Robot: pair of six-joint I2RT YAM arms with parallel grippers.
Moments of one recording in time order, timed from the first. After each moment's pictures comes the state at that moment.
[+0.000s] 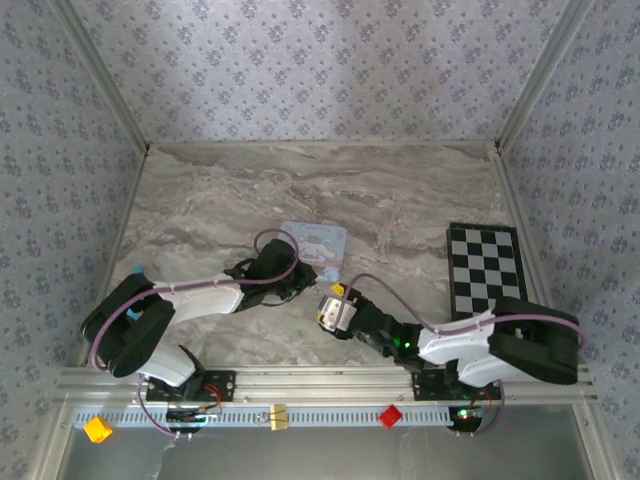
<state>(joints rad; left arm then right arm) -0.81 1.46 0.62 0.10 0.14 -1.35 1.23 1.35 0.25 0.75 0.42 -0.38</state>
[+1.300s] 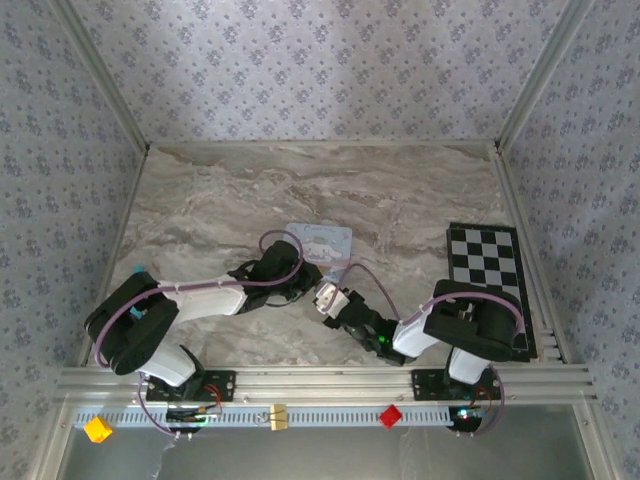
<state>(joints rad) -0.83 1.48 0.62 0.17 0.14 -1.37 1.19 1.67 0.31 1.04 0.52 -0.21</state>
